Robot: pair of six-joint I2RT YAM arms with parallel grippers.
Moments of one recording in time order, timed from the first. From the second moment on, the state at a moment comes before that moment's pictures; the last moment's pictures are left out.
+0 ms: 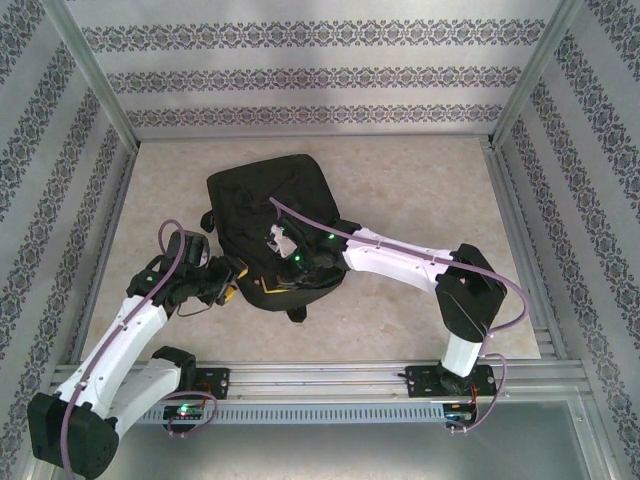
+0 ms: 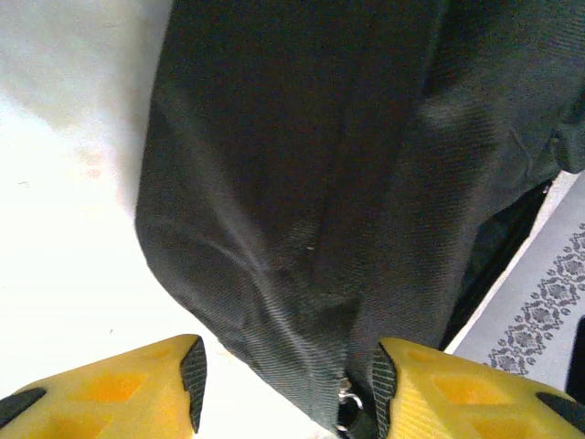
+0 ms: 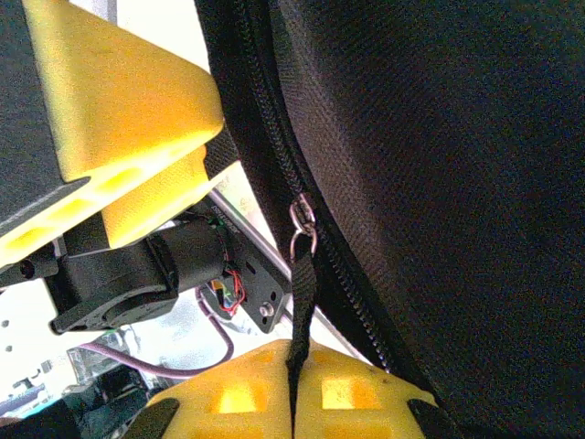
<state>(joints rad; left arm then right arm) -0.24 0.87 0.67 -0.75 0.35 -1.22 0.93 1.77 1.35 -0.55 -0.62 0.78</state>
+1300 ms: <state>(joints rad) -0.11 1.01 0.79 -0.84 0.37 -0.81 0.89 1.71 1.38 -0.83 -0.51 0.54</state>
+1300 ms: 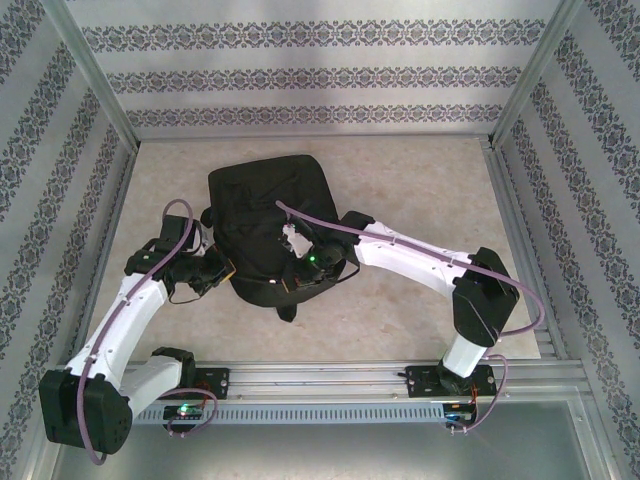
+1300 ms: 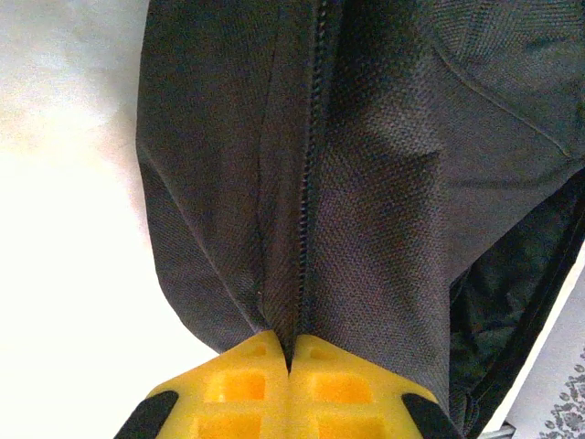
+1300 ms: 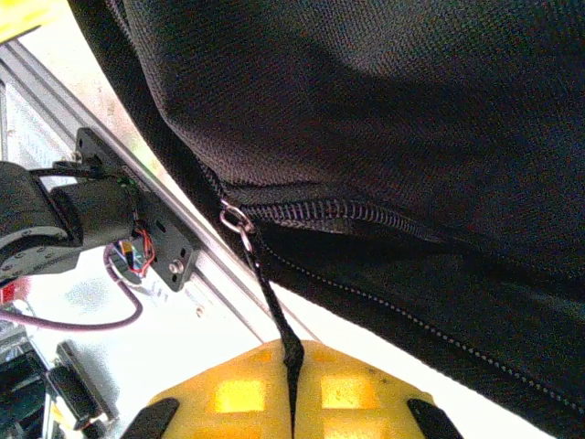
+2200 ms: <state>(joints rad) -0.04 0.95 0.97 -0.94 0.20 -0.78 0.91 2.03 1.62 -0.44 -0.70 0.90</state>
